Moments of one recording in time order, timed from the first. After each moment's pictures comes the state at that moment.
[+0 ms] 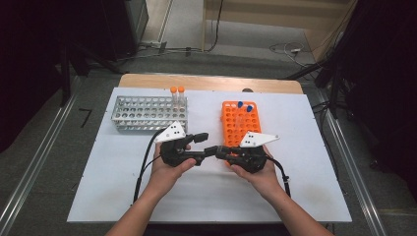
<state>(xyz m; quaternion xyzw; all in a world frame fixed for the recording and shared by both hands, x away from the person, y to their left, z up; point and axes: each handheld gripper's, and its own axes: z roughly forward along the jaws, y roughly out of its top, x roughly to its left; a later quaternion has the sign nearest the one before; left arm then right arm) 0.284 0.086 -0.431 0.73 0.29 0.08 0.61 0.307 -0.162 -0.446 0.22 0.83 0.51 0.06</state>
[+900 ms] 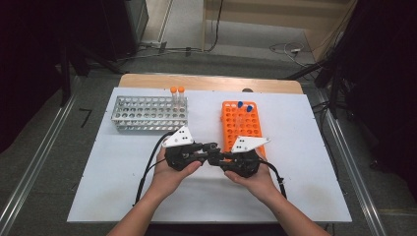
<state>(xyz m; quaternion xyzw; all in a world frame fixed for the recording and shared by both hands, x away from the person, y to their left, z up) 0.282 0.075 -0.437 0.76 0.26 0.08 0.59 0.297 -0.146 -0.447 0.19 0.85 0.49 0.04</state>
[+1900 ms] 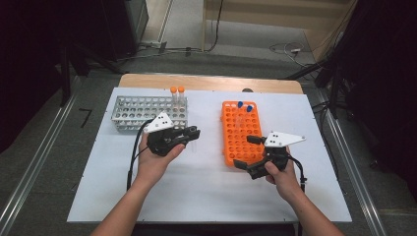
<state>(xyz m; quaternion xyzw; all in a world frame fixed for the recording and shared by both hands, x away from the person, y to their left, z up) 0.305 0.125 -0.425 0.73 0.34 0.14 0.57 0.310 -0.219 -0.437 0.22 0.82 0.53 0.08</state>
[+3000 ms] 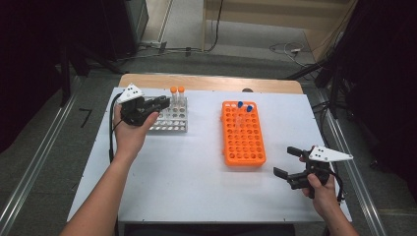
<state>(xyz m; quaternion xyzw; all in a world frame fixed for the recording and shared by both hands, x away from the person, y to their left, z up) 0.360 0.196 -0.401 0.69 0.42 0.23 0.55 0.290 -0.329 -0.459 0.30 0.79 0.52 0.12</state>
